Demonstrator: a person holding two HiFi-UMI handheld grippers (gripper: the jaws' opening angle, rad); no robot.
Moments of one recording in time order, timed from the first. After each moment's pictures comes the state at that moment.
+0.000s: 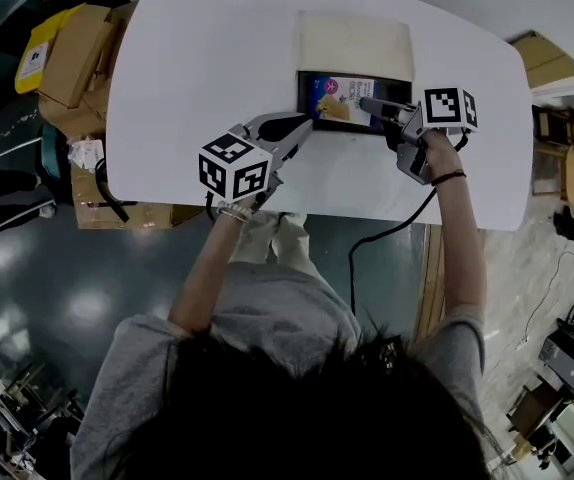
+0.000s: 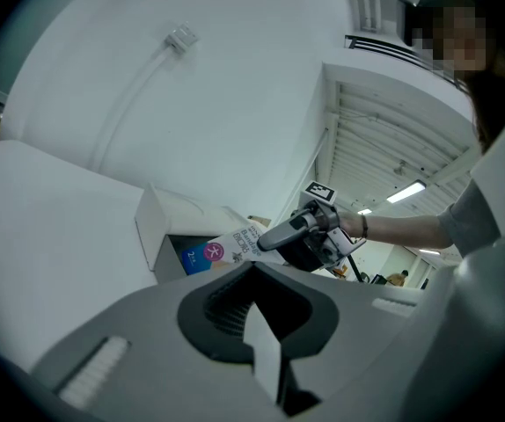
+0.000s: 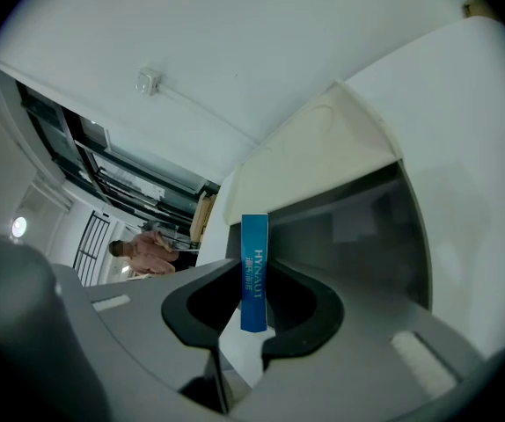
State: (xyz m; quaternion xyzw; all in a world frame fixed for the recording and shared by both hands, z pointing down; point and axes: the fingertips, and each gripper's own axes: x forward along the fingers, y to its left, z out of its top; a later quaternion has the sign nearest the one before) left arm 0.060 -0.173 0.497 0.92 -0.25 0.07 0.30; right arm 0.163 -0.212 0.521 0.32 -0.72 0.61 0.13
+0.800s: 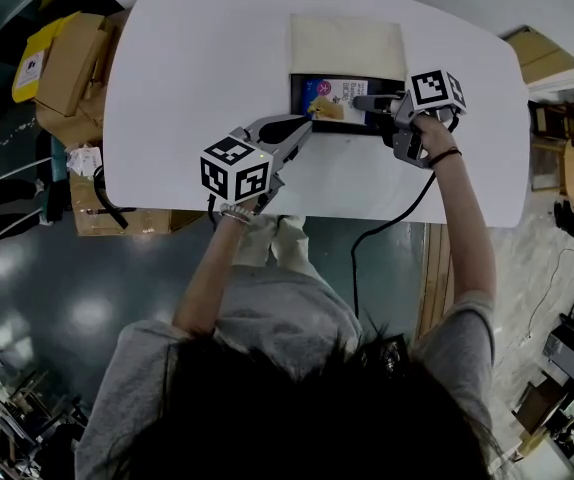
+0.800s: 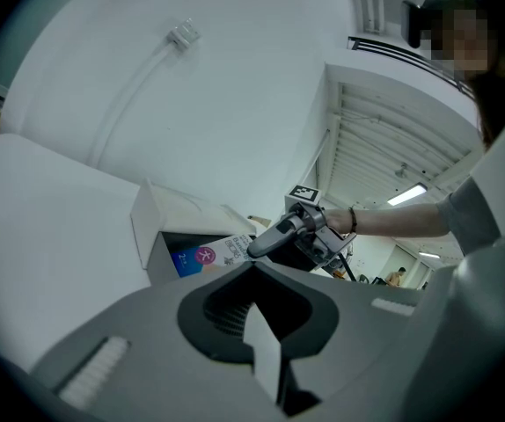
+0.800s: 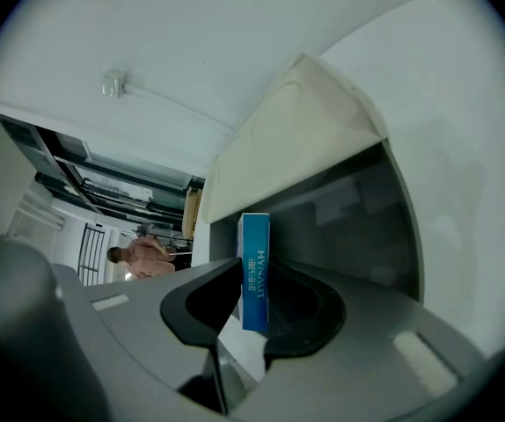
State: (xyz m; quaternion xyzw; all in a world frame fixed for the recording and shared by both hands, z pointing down) left arm 0.063 -0.176 0.505 0.92 -0.25 0.07 0.31; right arm 0.163 -0.218 0.552 0.30 -0.66 0.67 0.16
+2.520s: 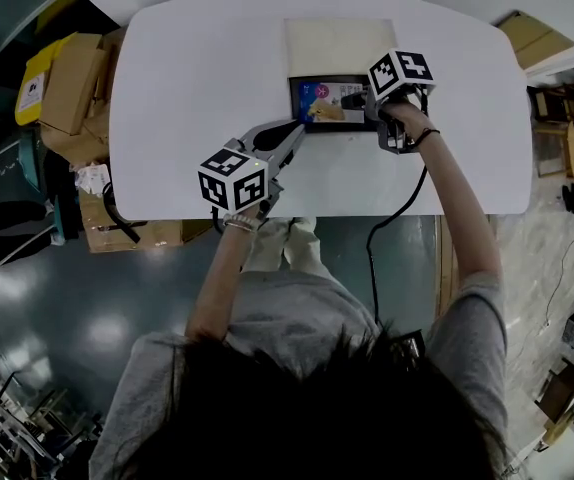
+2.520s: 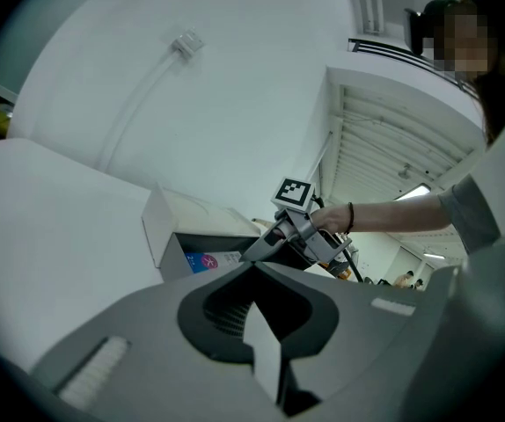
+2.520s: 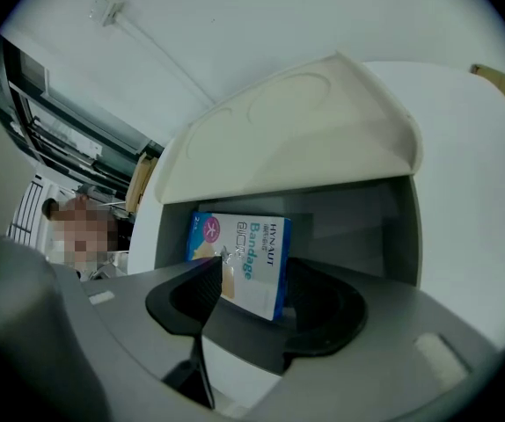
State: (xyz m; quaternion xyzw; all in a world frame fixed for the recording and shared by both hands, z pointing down) left arm 0.055 -0.172 0.498 0.91 -0.27 0.06 0.30; right arm 0.175 -0.224 0.586 0.39 -0.63 0.58 0.33
